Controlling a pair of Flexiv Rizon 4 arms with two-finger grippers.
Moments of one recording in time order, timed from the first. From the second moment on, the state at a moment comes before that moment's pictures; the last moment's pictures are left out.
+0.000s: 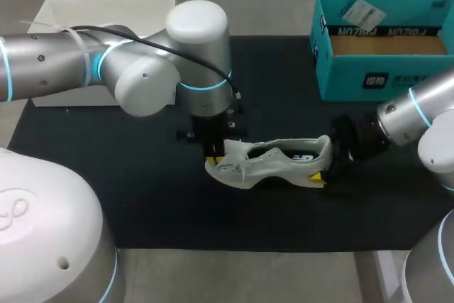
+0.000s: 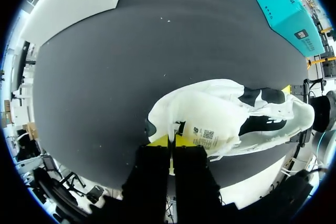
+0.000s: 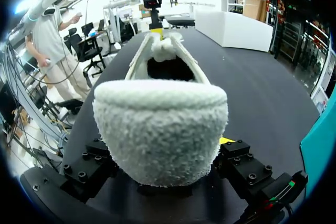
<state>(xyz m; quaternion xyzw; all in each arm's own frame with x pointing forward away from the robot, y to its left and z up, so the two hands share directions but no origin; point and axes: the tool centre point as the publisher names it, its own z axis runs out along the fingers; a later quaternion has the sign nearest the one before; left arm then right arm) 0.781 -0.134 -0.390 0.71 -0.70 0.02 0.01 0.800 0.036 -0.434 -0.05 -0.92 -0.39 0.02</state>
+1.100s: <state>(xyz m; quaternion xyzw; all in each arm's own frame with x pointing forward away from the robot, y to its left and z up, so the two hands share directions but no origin) 0.772 -0.148 -0.282 0.51 -0.85 0.11 0.06 0.800 0.036 -0.434 -0.05 -0.92 -0.39 0.02</state>
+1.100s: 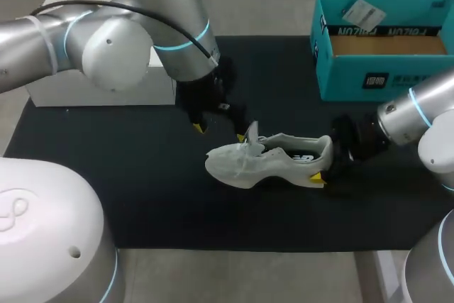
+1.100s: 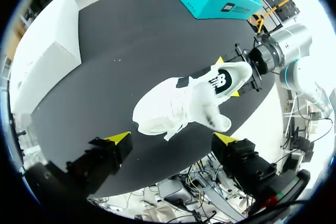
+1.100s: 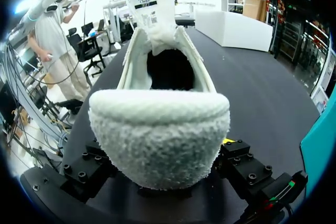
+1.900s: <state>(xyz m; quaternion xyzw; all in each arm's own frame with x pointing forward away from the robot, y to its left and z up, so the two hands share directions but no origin) 0.783 -0.181 -0.250 0.15 -0.99 0.07 0.02 0.800 0.036 -0.434 -0.05 -0.92 -0.39 0.02</state>
